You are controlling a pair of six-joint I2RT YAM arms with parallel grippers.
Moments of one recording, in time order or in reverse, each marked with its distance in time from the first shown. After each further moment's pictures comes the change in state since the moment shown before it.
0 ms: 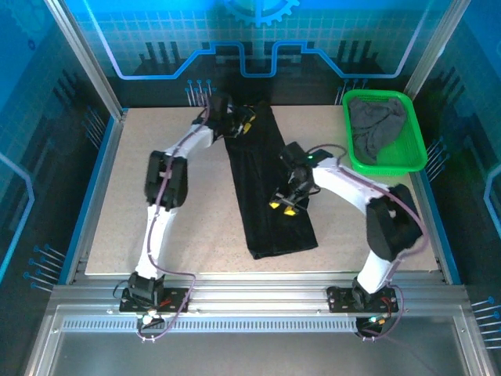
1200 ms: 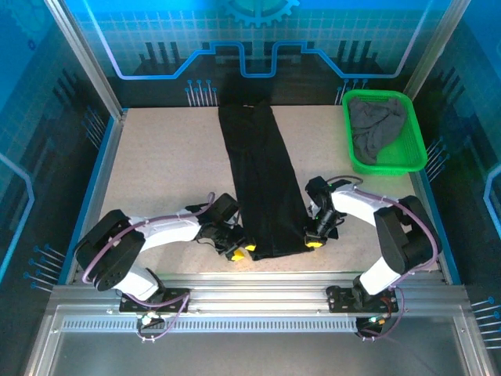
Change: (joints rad) left arm -0.489 -0.866 -1.348 -0.133 0.113 -0.088; right arm -0.105 -0.135 -0.471 0.031 0.031 -0.378
